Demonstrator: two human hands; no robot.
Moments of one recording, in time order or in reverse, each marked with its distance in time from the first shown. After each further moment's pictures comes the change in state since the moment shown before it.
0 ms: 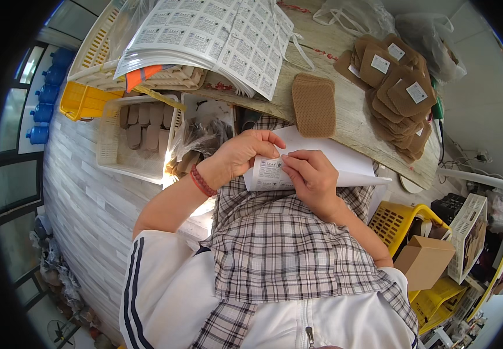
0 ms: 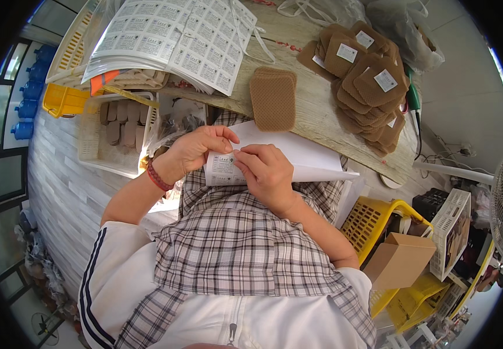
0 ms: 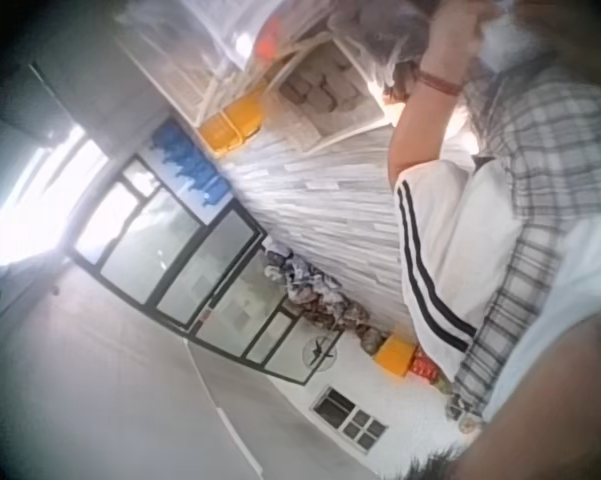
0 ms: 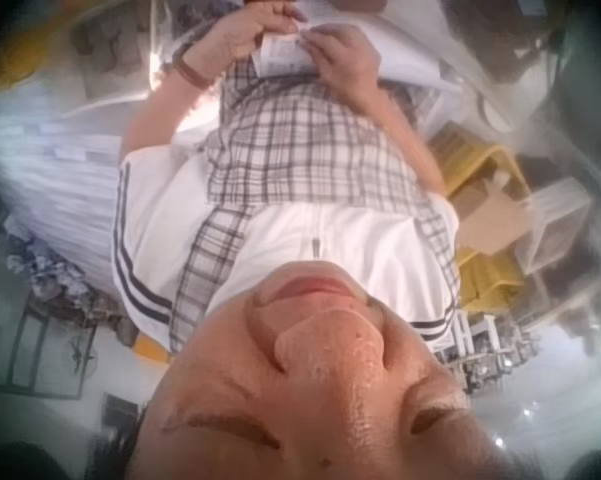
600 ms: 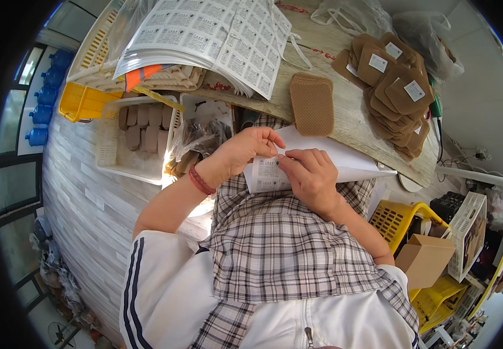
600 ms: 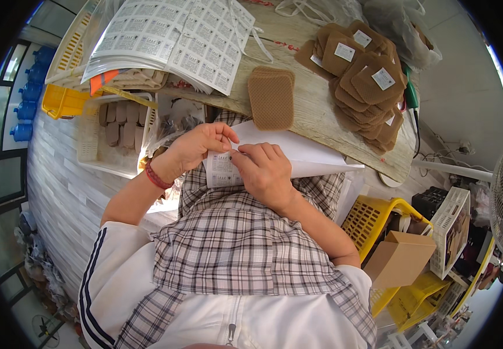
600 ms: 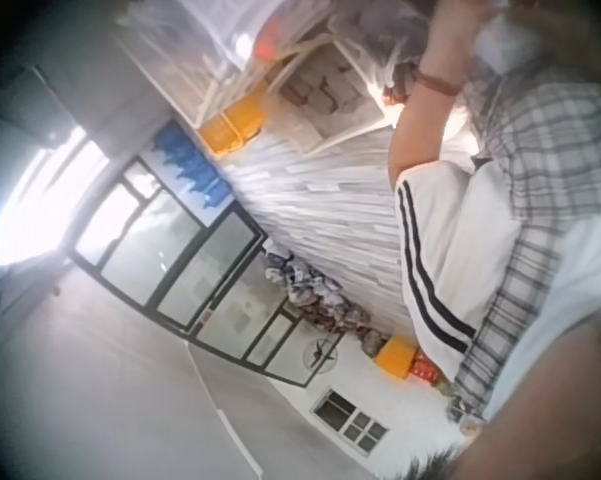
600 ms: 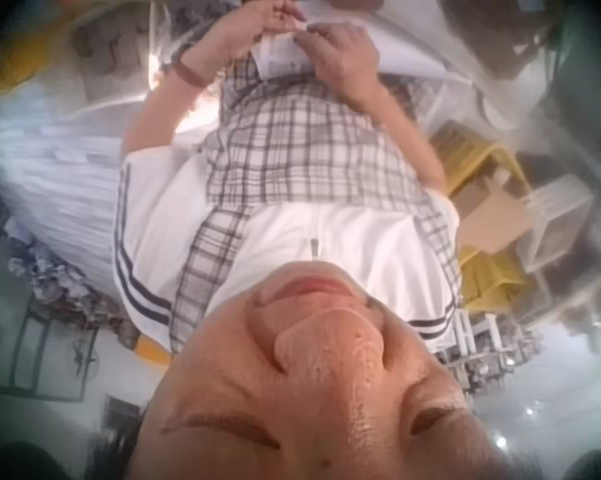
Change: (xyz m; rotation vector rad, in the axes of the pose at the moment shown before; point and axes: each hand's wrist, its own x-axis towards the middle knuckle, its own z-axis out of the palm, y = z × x) left_hand 0.007 -0.006 -0.011 0.210 -0.055 0.096; right_hand 0.005 -0.001 -0.005 -0.196 -0.068 -0.173
